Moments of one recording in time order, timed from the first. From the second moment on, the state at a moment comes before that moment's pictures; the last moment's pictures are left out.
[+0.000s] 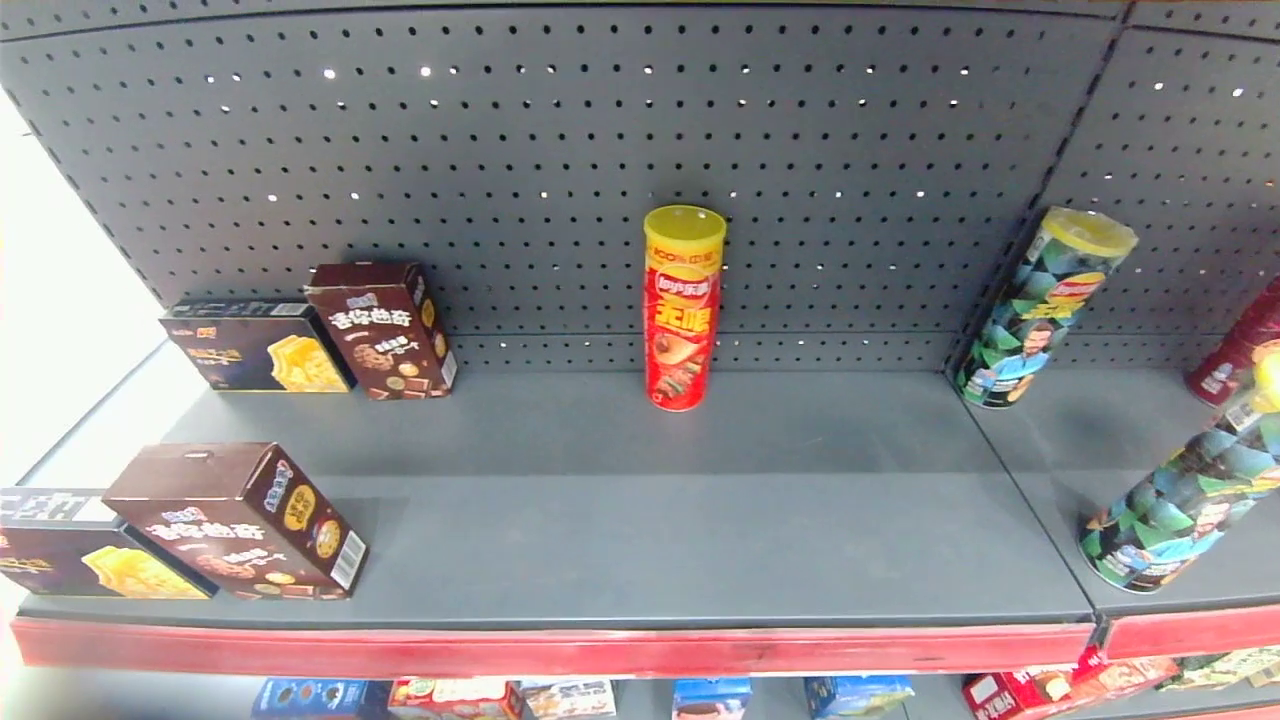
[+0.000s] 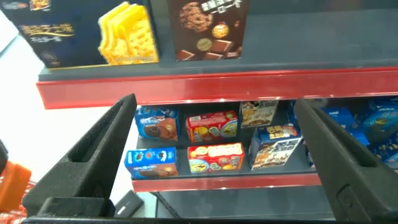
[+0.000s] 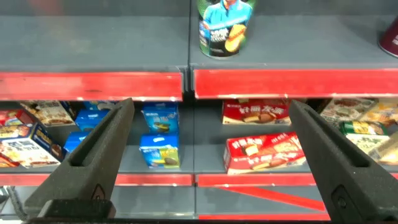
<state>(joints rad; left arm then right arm) 0.00 0.00 0.00 0.00 -0.01 0.02 0.00 0.00 0.00 0.00 0.01 0.00</state>
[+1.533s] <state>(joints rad) 0.00 0.01 -0.05 0.03 0.05 0.06 0.00 0.00 0.00 0.00 0.01 0.00</state>
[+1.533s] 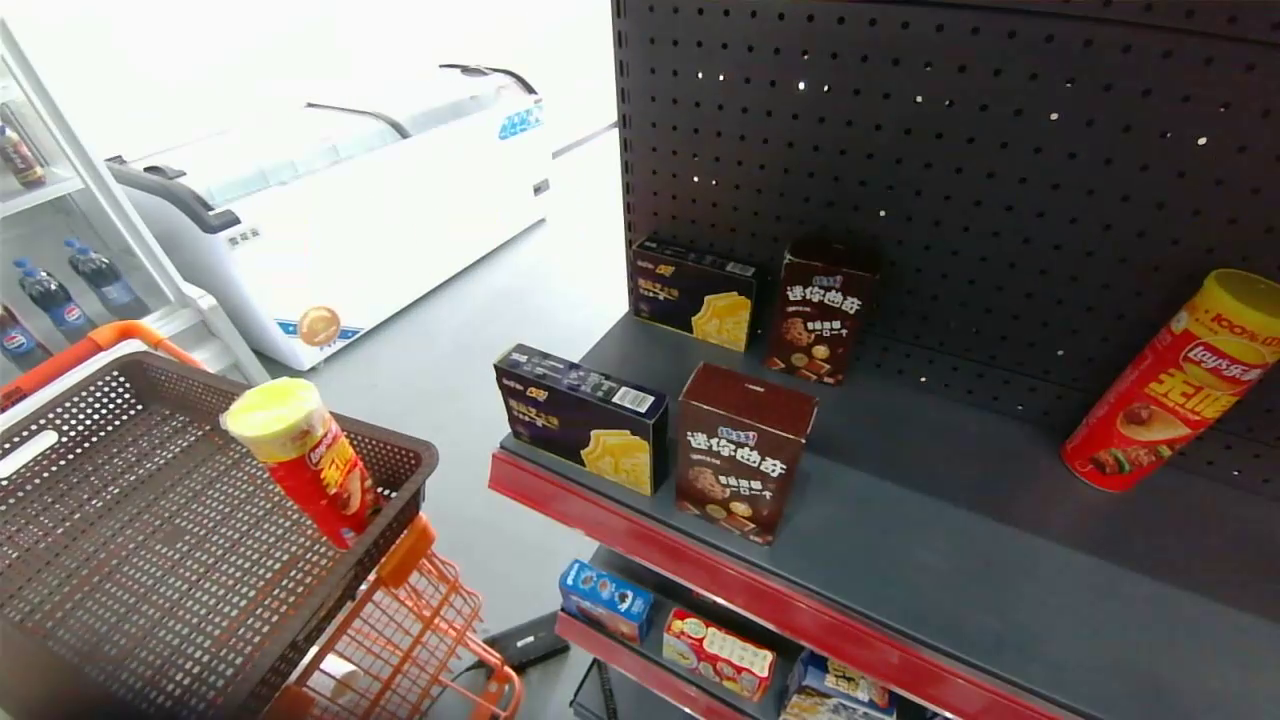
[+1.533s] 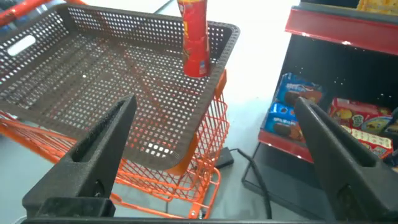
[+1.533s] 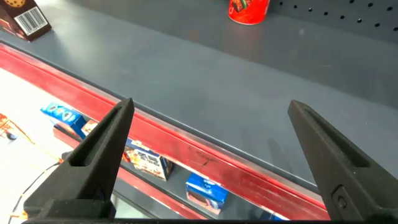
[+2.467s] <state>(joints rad) 0.05 1.02 -0.29 -0.59 0.07 -0.01 0.00 0.00 0.00 0.00 0.01 0.00</state>
